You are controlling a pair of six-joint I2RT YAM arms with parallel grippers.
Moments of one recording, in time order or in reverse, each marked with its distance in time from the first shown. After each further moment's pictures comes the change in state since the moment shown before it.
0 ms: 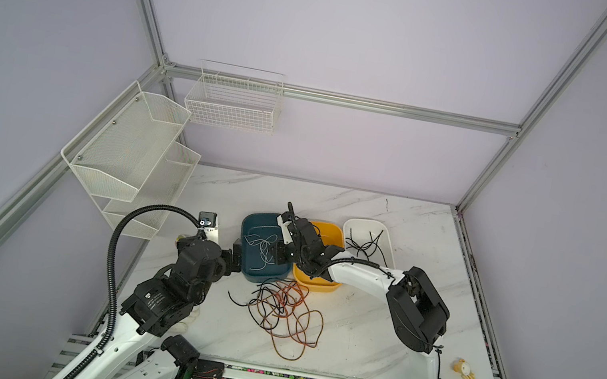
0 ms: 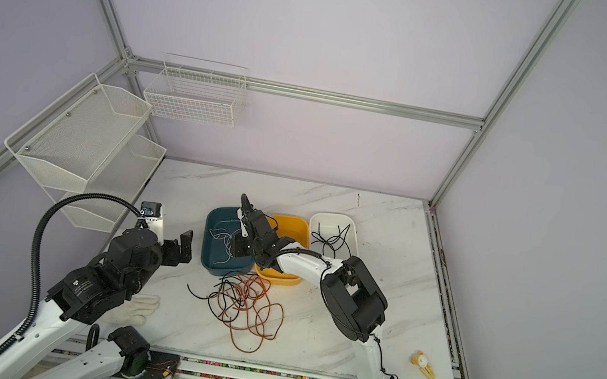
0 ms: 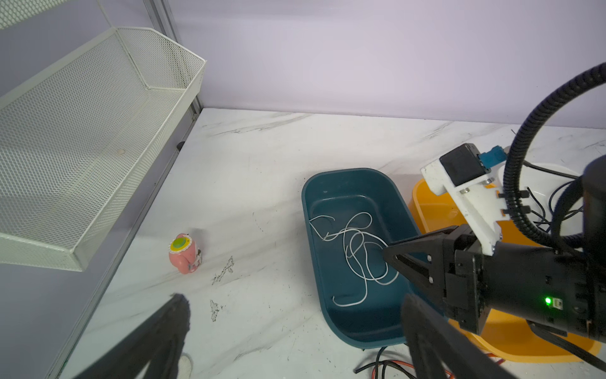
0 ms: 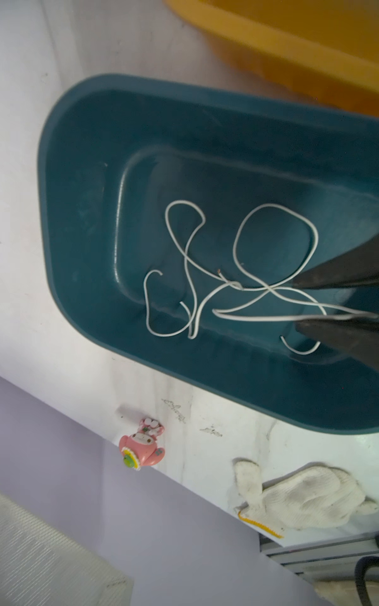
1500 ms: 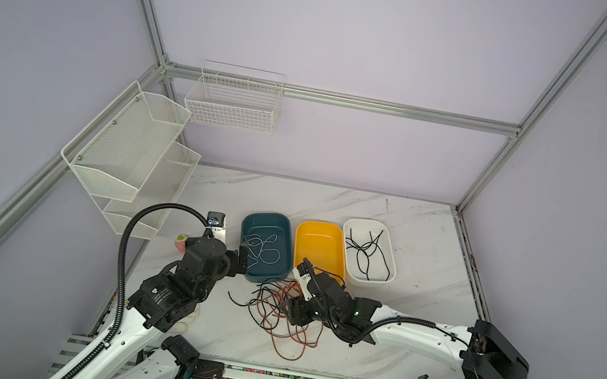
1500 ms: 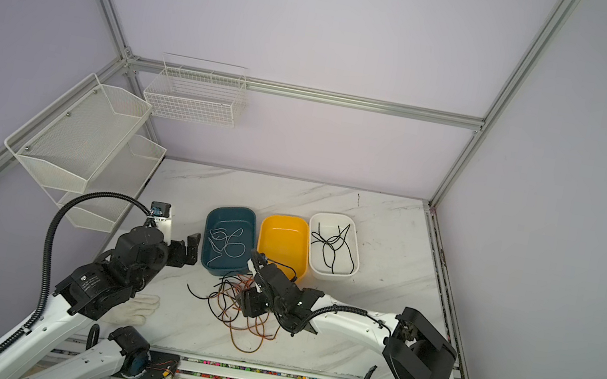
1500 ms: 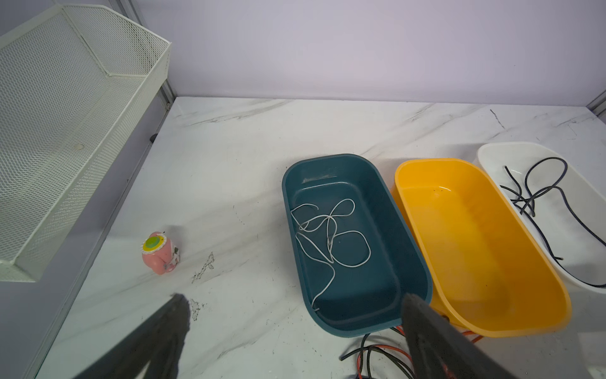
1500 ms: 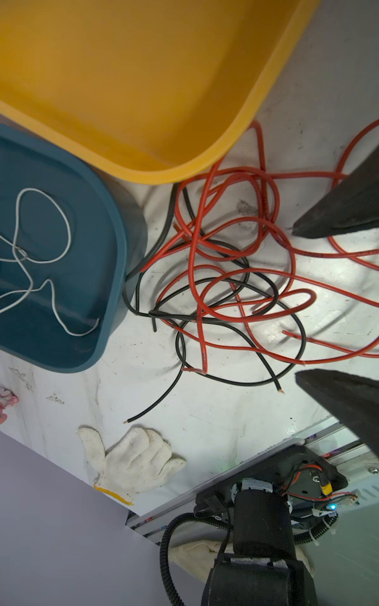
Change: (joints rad) left arm 0.000 0.031 -0.001 0.010 0.076 0.002; right arm 0.206 -0.535 -0.602 -0.007 0.097 0.060
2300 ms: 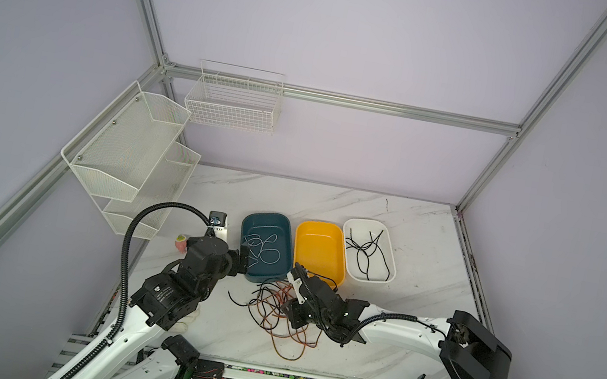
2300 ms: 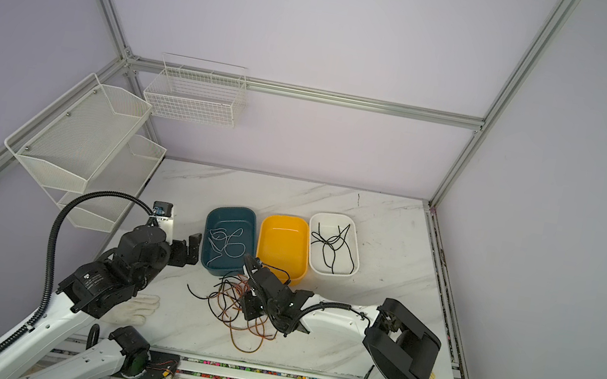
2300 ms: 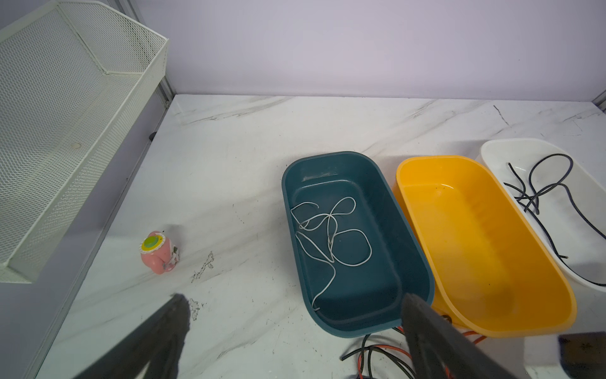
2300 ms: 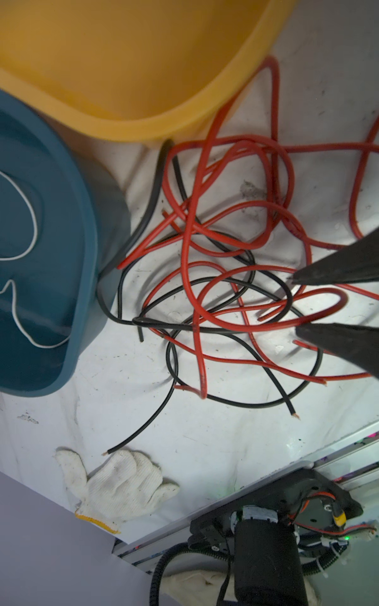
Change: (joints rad) left arm 0.000 0.014 0.000 0.004 0.000 0.000; right arm 0.016 0.101 0.002 0.055 -0.002 0.010
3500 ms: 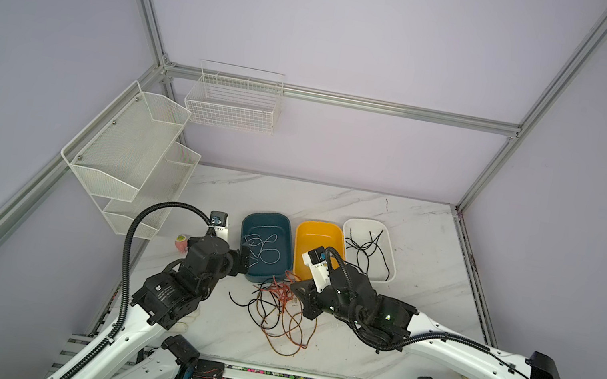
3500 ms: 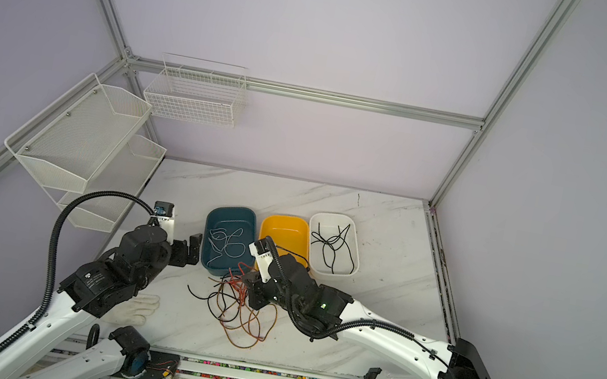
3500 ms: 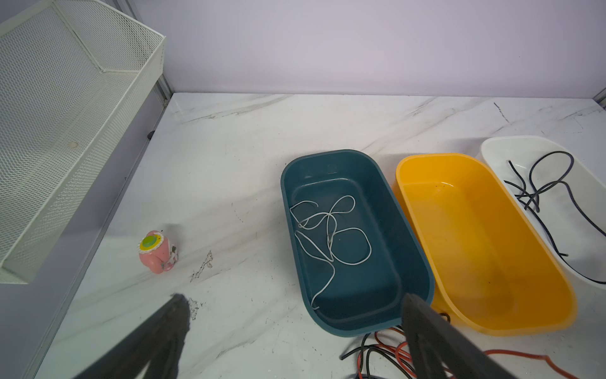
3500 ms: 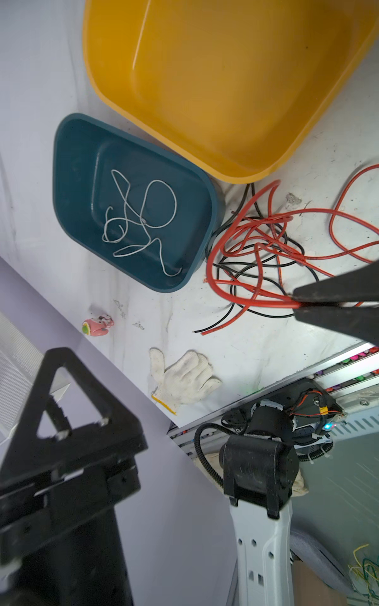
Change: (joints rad) left arm 0.000 0.008 0.000 0.000 0.004 0.000; right arm 0.004 -0.372 0.100 -0.174 0.016 -0.107
